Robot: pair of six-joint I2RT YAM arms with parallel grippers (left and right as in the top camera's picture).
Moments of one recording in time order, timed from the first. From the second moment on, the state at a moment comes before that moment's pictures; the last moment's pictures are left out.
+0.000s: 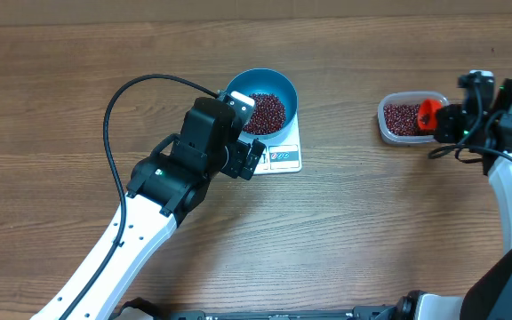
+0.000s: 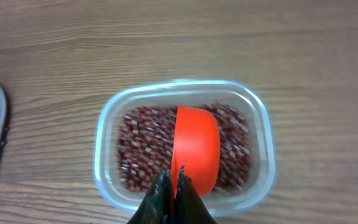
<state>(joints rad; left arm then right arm) -0.51 1.31 1.14 -0.63 -0.10 0.00 -0.33 1.52 1.09 -0.46 -0.33 -0.19</state>
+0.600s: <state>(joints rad) -0.51 1.31 1.14 -0.63 -0.10 0.00 -0.27 1.59 1.09 -0.40 -0.15 -0.33</state>
